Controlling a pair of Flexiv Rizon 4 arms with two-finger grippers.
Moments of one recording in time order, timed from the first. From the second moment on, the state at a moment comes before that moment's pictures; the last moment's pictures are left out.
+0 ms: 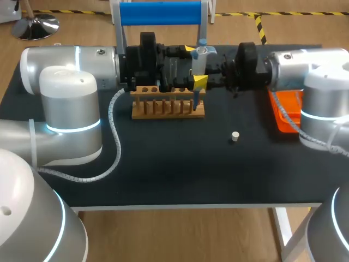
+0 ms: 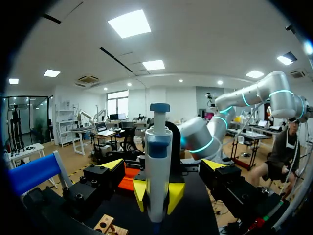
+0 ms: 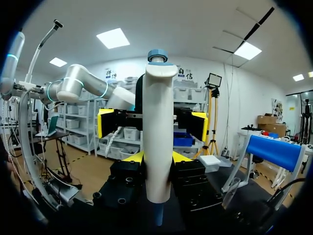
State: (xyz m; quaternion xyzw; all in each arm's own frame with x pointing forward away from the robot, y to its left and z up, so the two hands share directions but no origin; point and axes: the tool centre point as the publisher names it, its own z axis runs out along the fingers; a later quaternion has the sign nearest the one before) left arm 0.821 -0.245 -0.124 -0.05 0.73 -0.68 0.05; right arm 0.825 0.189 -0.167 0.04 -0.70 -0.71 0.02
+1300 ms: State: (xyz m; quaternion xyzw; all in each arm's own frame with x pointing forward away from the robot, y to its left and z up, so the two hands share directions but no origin) left arm 0.821 -0.245 -0.124 -0.05 0.73 -0.68 0.05; right arm 0.822 0.187 -0.158 0.04 -0.69 -0.72 0.01
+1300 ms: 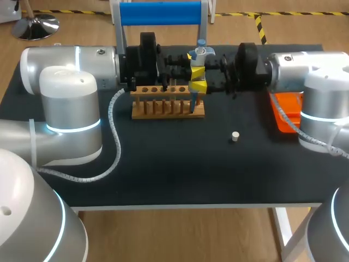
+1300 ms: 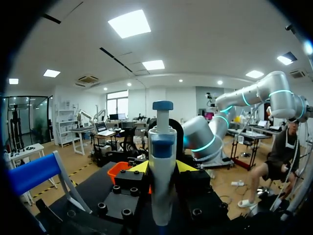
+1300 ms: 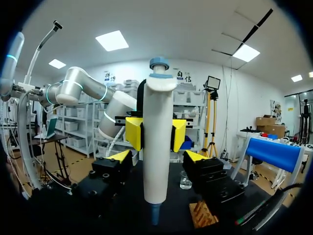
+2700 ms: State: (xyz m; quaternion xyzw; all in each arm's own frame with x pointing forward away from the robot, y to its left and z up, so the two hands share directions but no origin) left arm 0.821 -0.245 -0.124 -0.05 0.73 -0.68 0.05; right arm 1.015 0.121 -0.158 -0.07 -0.75 -0.65 -0.09
